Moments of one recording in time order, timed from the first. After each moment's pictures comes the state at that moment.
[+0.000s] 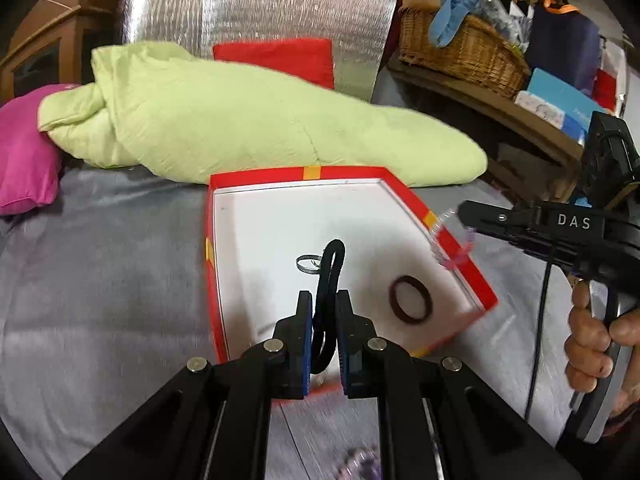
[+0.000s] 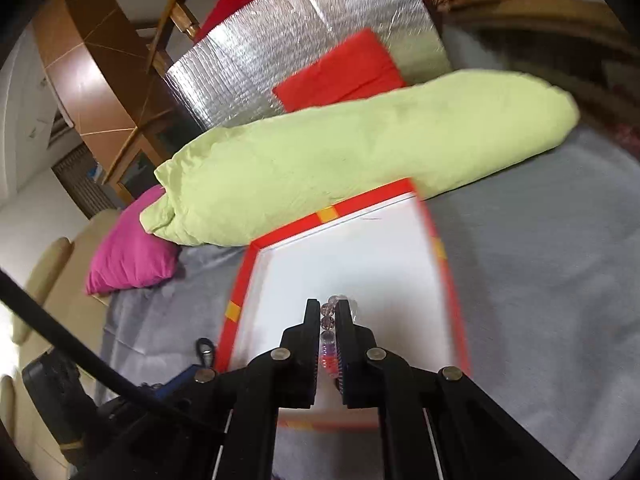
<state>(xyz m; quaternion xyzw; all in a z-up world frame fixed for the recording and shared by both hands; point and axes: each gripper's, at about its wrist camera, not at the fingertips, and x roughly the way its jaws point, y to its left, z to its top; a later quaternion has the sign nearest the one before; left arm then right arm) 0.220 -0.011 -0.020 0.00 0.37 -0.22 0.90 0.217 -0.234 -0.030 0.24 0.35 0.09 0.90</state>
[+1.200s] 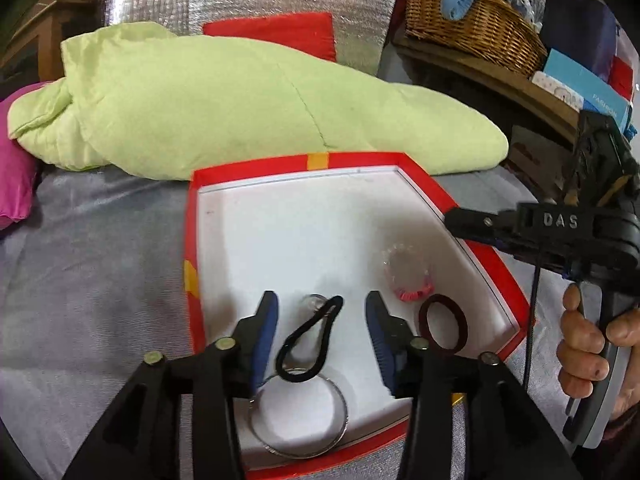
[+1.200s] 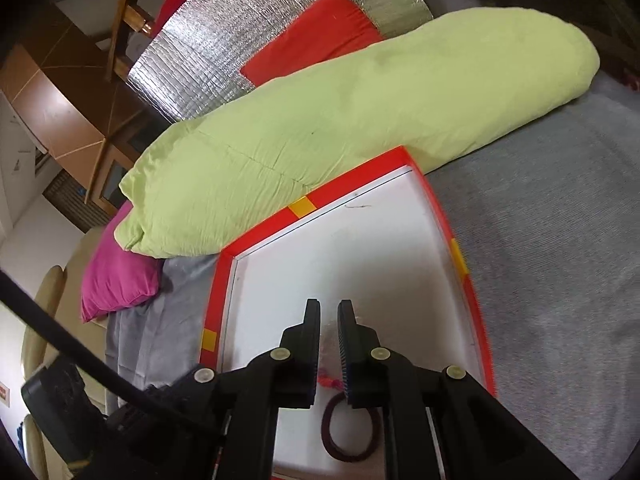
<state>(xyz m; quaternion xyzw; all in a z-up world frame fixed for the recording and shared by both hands) 0.261 -0.029 -0.045 0.02 0.40 -0.22 0.89 0.266 -0.251 -0.069 0.28 0.39 0.07 0.87</state>
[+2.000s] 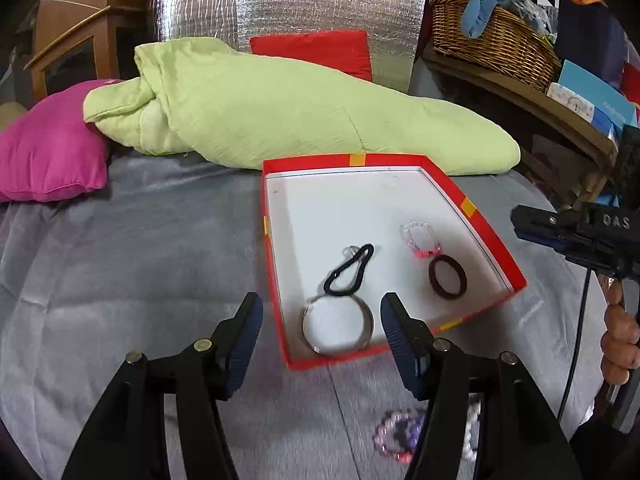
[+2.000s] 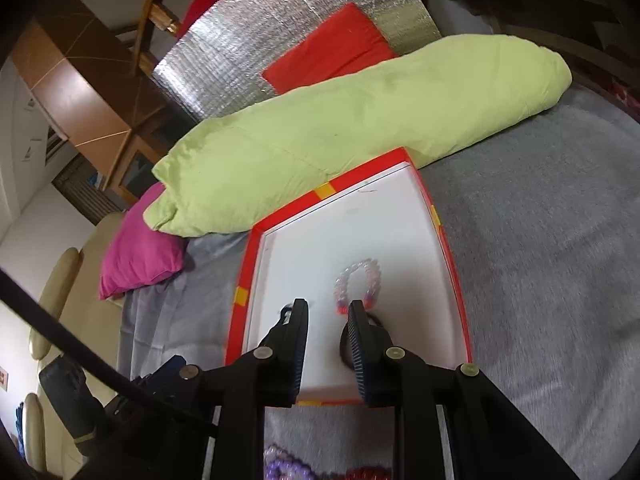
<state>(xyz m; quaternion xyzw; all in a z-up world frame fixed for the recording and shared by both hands) 0.185 0.014 -0.018 0.02 0.39 -0.15 0.91 0.176 -0.249 -0.029 0.27 0.38 0.09 0.88</state>
